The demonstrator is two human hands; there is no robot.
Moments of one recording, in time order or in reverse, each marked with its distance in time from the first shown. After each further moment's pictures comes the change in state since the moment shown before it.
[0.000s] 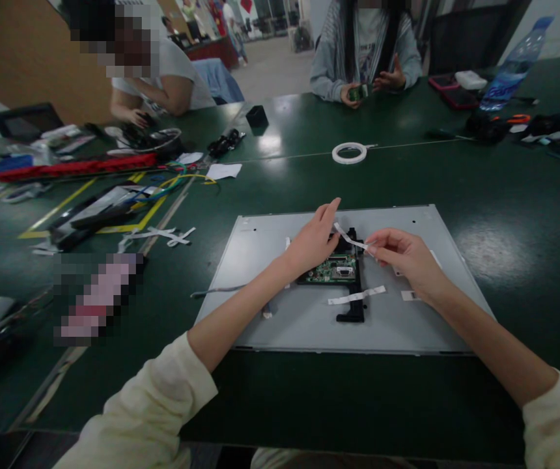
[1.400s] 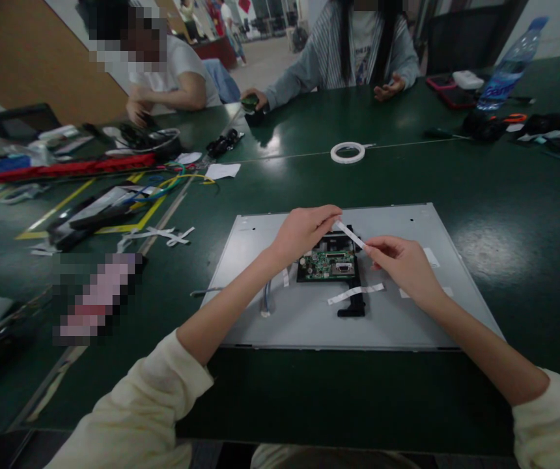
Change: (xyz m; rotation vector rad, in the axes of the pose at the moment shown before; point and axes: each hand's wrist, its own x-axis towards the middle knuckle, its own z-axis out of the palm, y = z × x) left_hand 0.008 -0.001 -0.037 -0.054 0.040 0.158; right_hand -0.009 0.001 0.008 -0.308 0.106 -0.014
